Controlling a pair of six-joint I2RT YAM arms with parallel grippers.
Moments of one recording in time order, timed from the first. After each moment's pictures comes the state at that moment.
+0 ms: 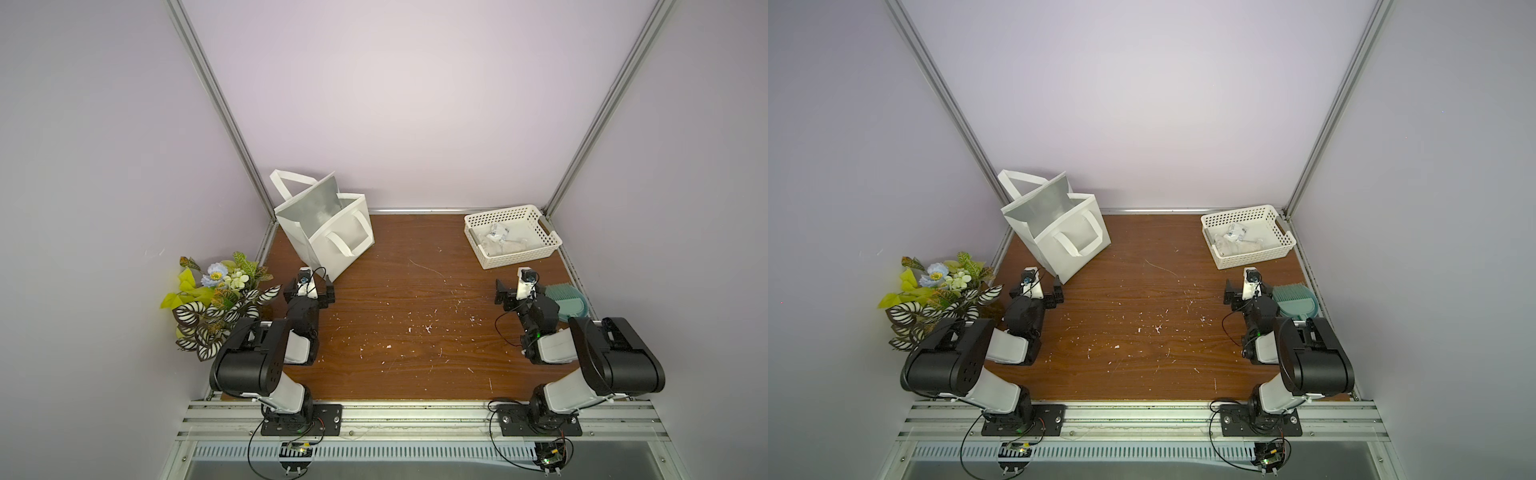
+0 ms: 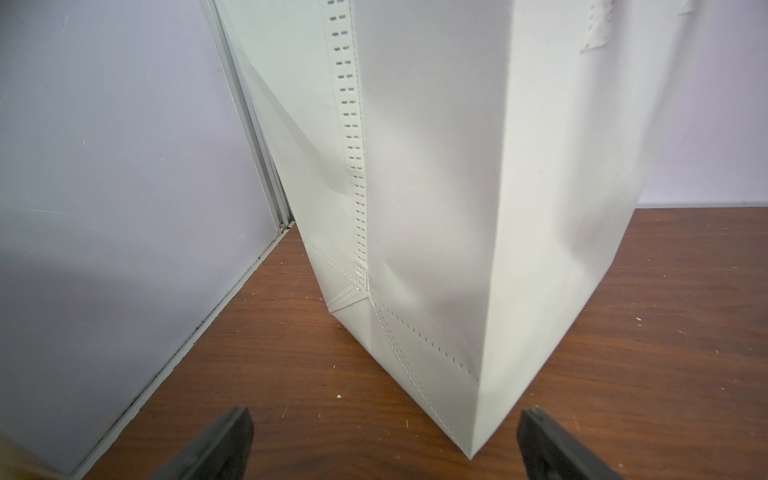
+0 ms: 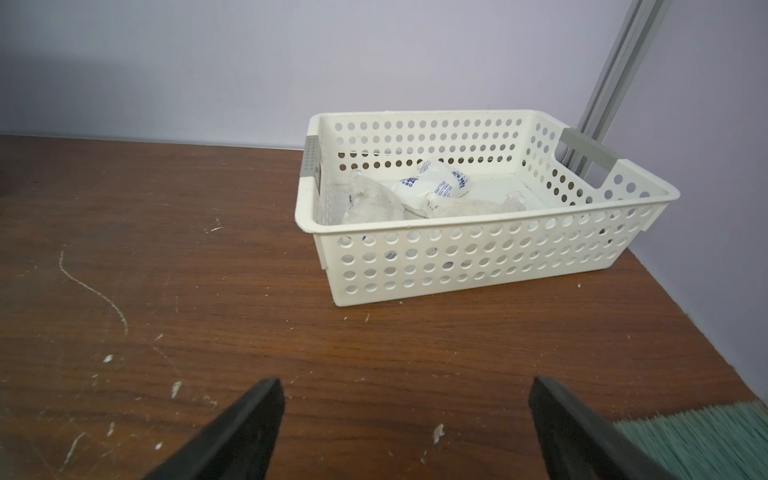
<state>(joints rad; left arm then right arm) -0.03 1.55 0.18 1.24 -0.17 0.05 0.01 1.55 0.19 1.17 -0.01 -0.01</state>
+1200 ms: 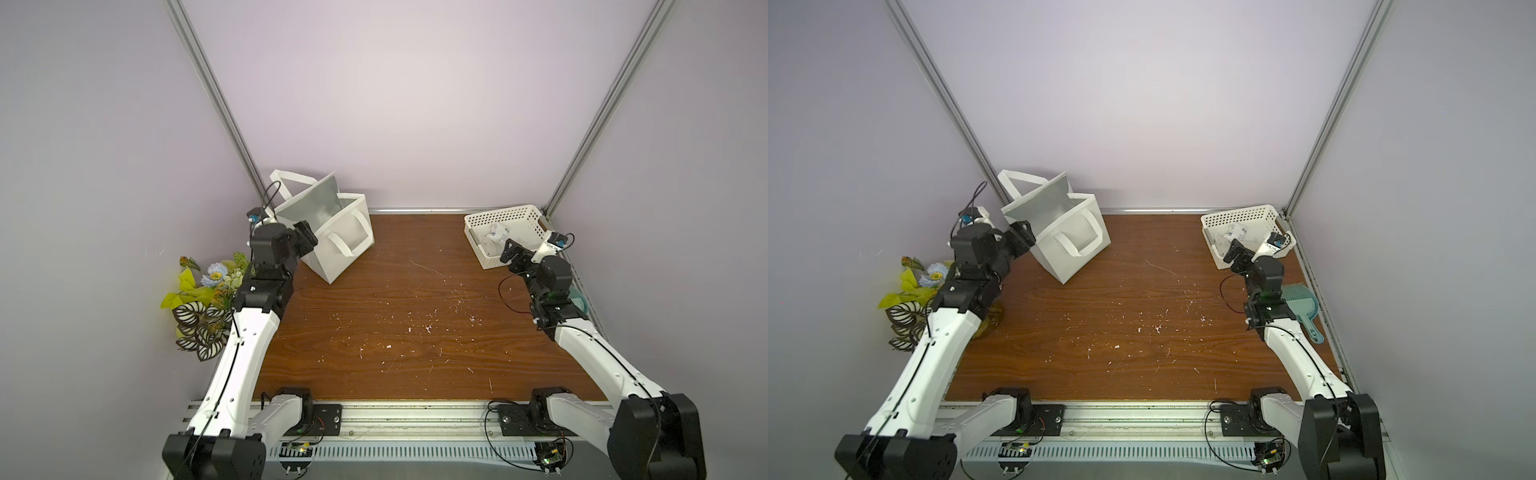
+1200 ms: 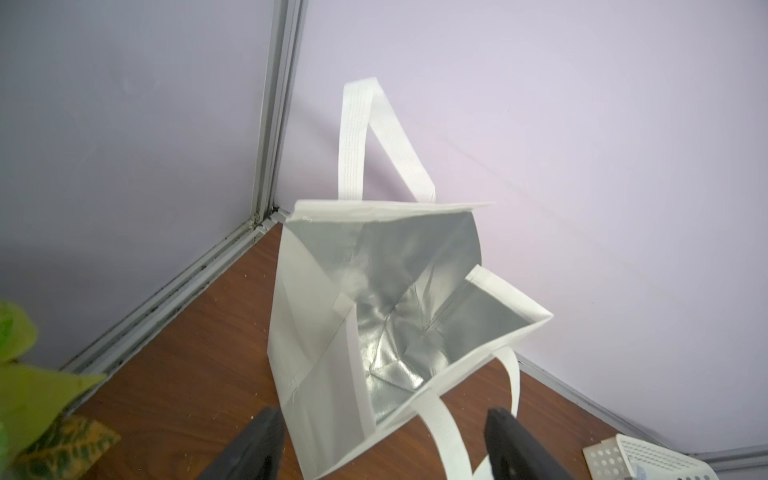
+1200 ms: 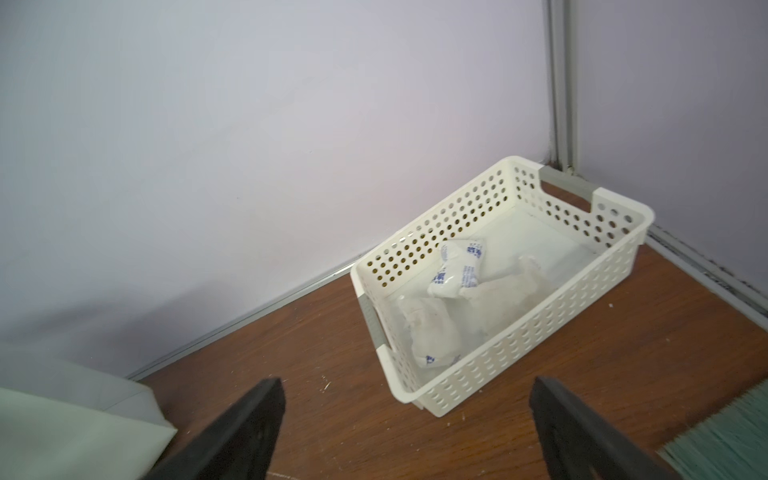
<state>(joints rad) -0.04 1.13 1.20 -0.40 -0.18 -0.56 0.18 1.13 0.68 0.23 0.21 0.47</state>
